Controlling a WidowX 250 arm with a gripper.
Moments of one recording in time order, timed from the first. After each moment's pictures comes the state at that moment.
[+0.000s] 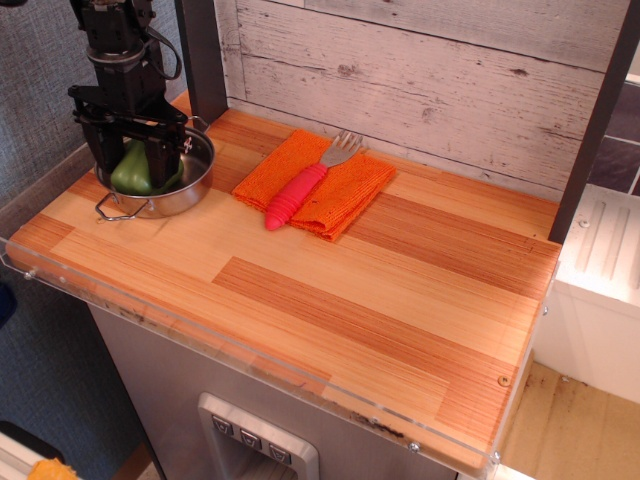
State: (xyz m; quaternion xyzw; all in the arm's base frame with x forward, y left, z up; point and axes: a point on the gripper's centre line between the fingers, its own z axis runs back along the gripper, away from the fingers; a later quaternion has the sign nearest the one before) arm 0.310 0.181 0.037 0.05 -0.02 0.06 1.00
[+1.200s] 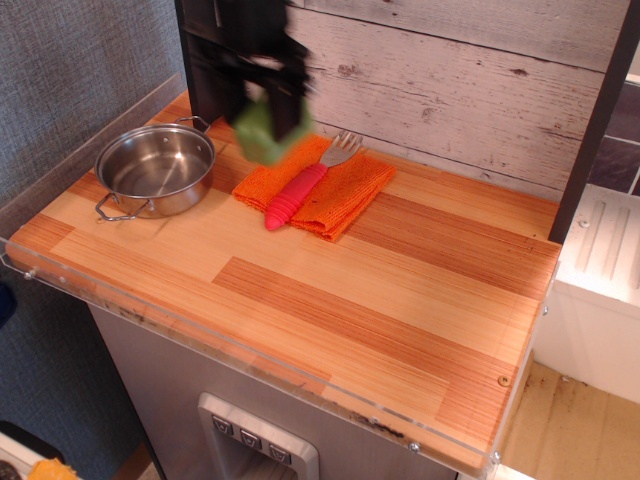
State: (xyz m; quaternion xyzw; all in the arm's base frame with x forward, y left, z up) arm 0.345 0.048 0.090 -0.03 -0.04 -0.08 1.00
